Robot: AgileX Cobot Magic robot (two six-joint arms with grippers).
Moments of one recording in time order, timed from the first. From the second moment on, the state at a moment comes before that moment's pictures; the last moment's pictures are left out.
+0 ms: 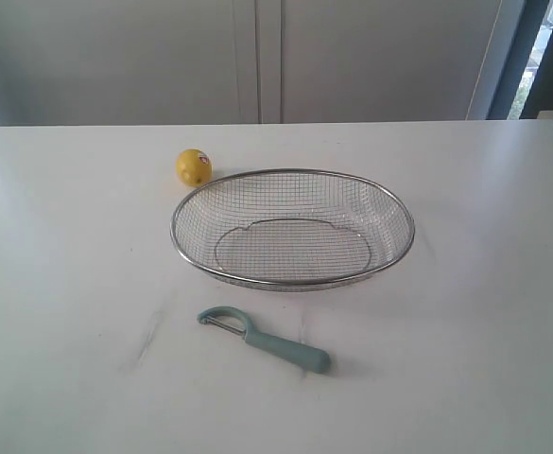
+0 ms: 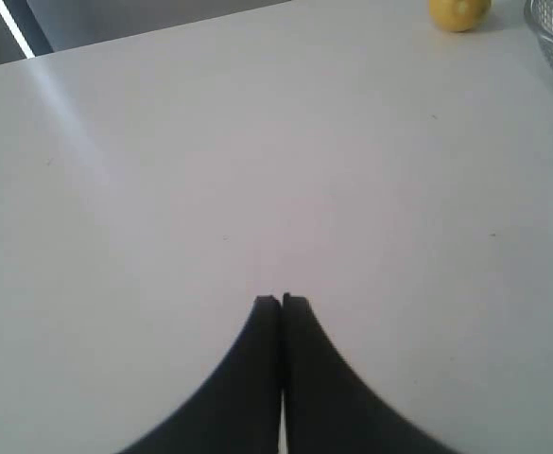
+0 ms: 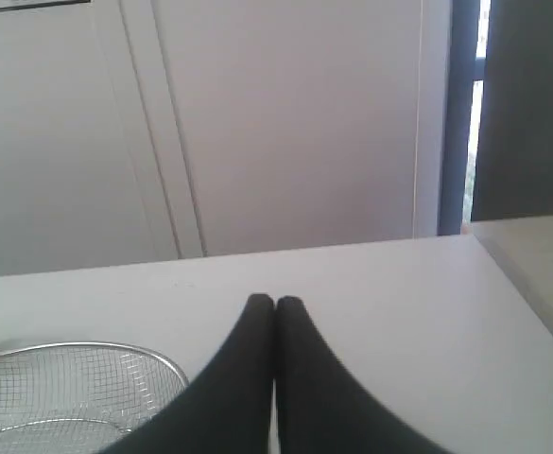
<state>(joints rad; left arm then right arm) -0.06 0.00 0.02 0.00 0.39 0.16 0.04 0.66 -0.44 0.10 -0.03 0.03</state>
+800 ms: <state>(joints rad) -0.06 0.00 0.02 0.00 0.39 0.16 0.10 1.06 -0.72 0.10 0.68 -0.06</state>
